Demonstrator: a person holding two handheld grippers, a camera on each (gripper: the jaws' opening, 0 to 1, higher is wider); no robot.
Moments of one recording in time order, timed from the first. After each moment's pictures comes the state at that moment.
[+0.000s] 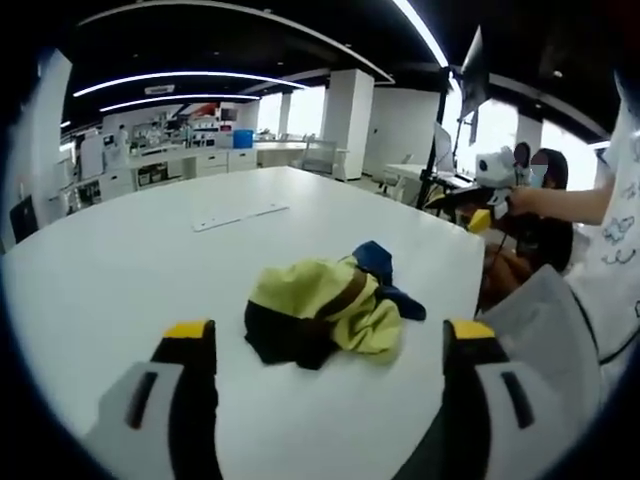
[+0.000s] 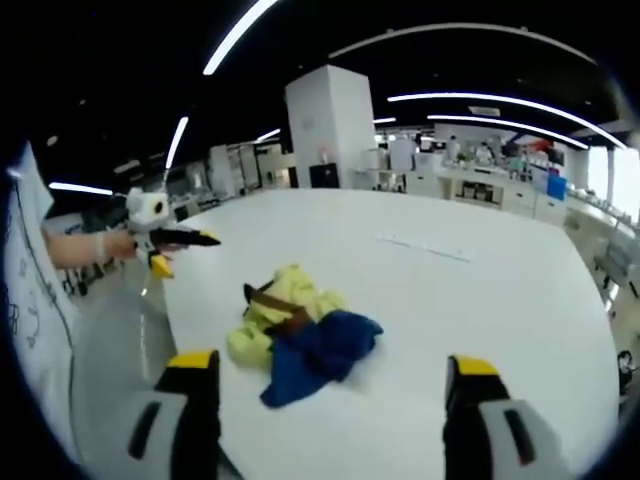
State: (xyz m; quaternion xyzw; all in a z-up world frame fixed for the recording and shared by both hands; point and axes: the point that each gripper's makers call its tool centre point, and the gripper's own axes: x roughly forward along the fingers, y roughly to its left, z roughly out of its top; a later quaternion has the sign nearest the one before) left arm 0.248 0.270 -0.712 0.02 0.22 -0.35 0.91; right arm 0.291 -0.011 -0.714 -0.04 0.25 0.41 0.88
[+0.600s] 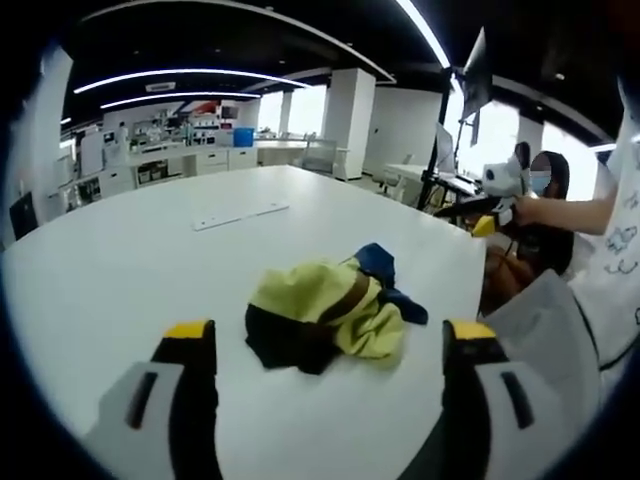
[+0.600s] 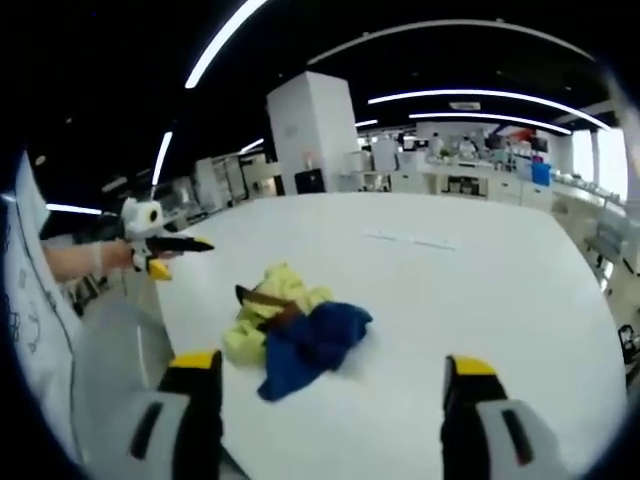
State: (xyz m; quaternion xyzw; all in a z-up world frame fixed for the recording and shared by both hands) left arm 0.258 0.270 -0.710 0.01 0.22 -0.35 0.91; right arm 0.286 -0.027 -0.725 -0.01 0.26 0.39 0.89
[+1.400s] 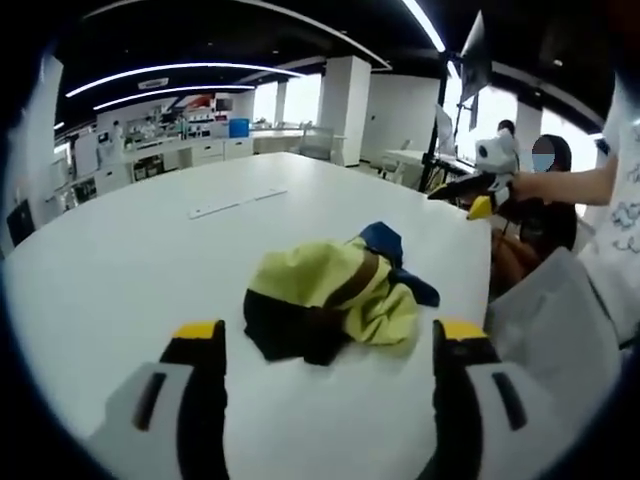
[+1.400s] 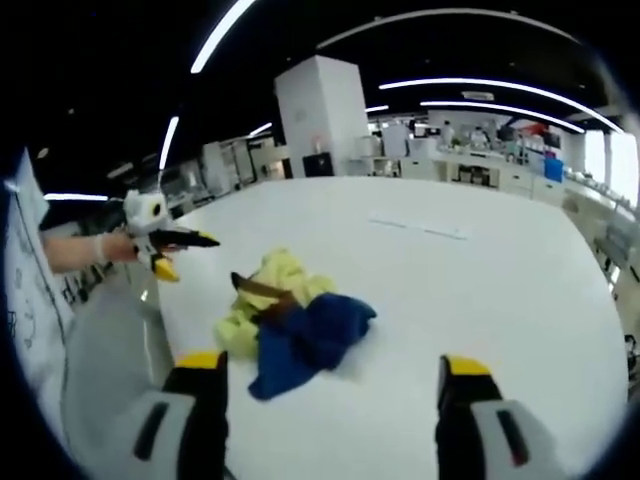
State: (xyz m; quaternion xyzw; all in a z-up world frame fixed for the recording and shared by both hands) left arm 0.268 0.265 -0.744 0.03 0.24 -0.36 0.90; right arm 0.303 -0.015 -0.742 -0.04 0.28 0.40 0.87
